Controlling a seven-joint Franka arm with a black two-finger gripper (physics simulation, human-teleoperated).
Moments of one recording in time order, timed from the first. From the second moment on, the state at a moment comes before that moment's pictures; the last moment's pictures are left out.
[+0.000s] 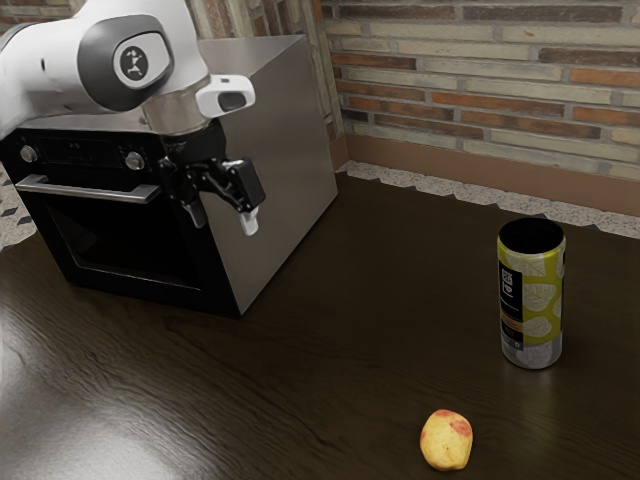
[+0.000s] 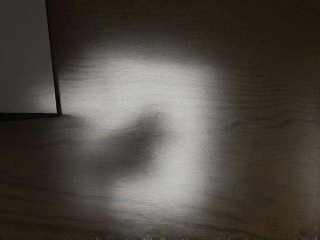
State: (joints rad) arm 0.13 0.16 0.05 -1.31 -0.06 1.46 0.05
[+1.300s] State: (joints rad) arm -0.38 -0.47 0.78 -1.91 0.30 2.09 1.60
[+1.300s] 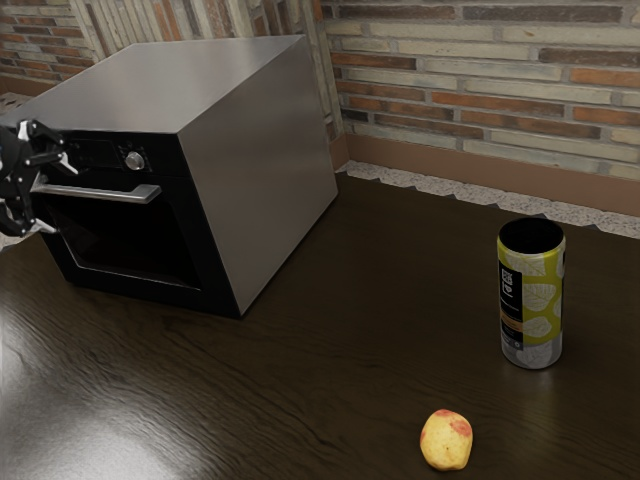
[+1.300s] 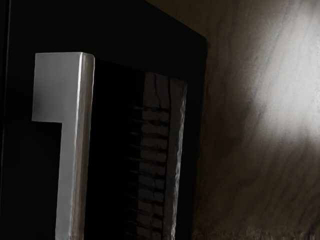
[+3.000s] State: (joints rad) arm -0.71 -0.42 1.13 -1.77 0.35 2.07 1.76
